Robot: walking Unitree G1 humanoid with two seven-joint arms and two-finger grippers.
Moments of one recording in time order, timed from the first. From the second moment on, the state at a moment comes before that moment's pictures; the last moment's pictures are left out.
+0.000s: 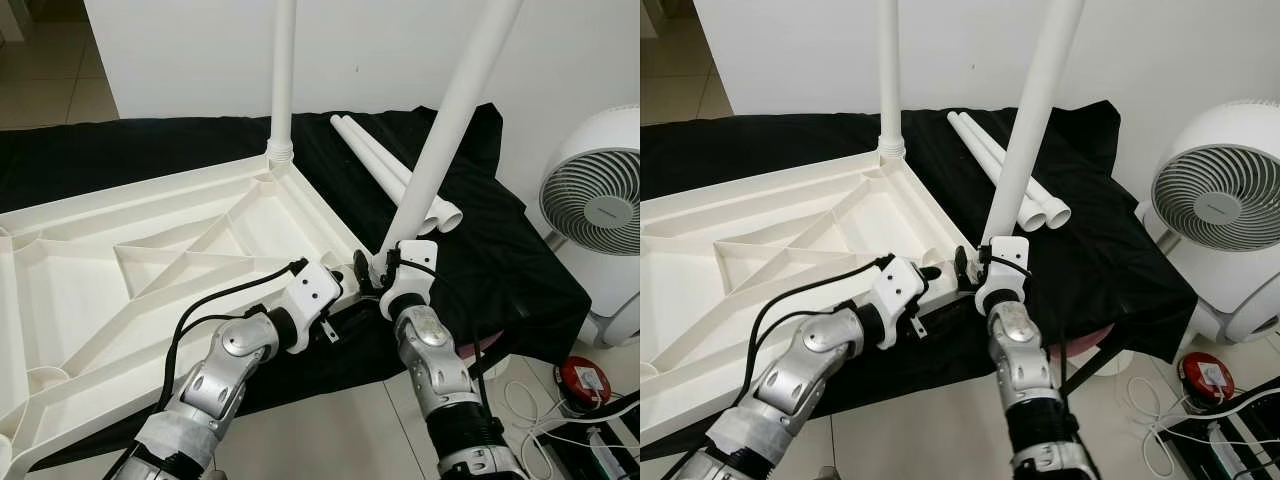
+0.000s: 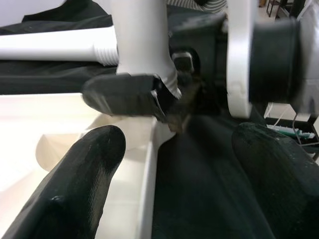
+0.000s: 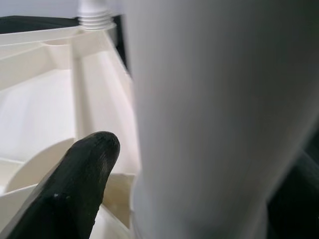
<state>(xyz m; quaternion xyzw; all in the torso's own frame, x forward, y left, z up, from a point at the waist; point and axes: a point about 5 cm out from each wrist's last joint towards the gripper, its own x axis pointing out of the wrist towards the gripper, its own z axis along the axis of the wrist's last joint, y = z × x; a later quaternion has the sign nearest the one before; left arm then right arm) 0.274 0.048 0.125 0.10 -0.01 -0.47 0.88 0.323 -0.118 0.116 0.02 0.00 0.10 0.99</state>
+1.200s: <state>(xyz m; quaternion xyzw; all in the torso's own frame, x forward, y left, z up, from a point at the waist) 0.271 0.049 0.130 0.11 -0.02 -0.47 0.88 0.348 -0.159 0.121 -0.13 0.01 0.36 0.92</state>
